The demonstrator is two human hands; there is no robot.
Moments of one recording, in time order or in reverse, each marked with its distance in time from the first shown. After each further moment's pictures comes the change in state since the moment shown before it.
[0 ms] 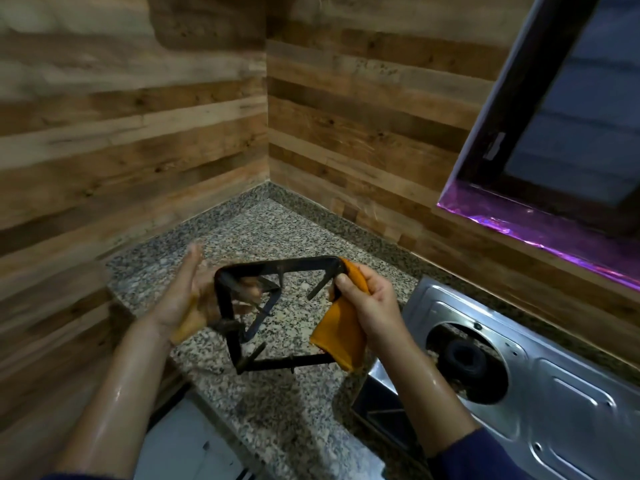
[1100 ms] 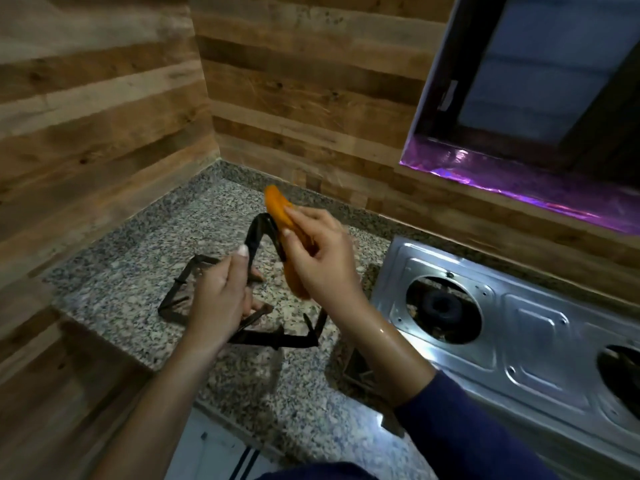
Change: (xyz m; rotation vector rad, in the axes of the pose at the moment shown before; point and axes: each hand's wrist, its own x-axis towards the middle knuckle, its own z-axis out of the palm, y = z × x) left_hand 0.019 -0.016 0.079 0.415 0.444 0.279; right_hand 0.012 -0.024 0.055 -0.574 0.288 -0.405
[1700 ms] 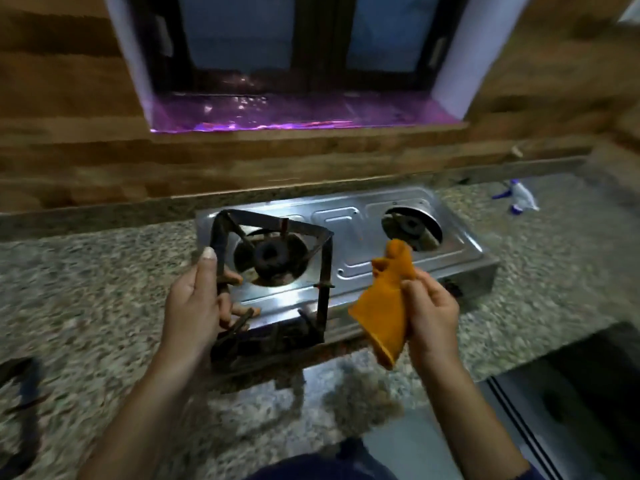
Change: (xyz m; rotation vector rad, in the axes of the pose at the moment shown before) left_hand -0.050 0.029 0.172 -0.222 -0.676 -0.127; right_hand -0.223 0.048 -0.226 0.144 1.124 0.711
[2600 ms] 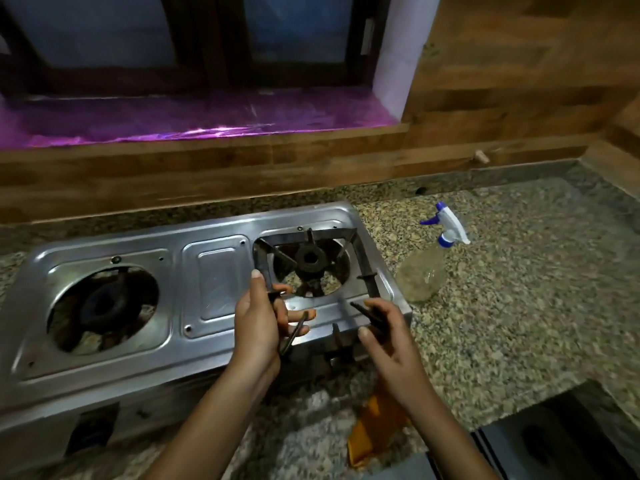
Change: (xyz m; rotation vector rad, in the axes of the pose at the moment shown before) left_hand 0.018 -0.055 0.365 -0.272 0.003 -0.321; right_hand 0.222 0.034 -0.196 -0.381 -0.544 -0.219
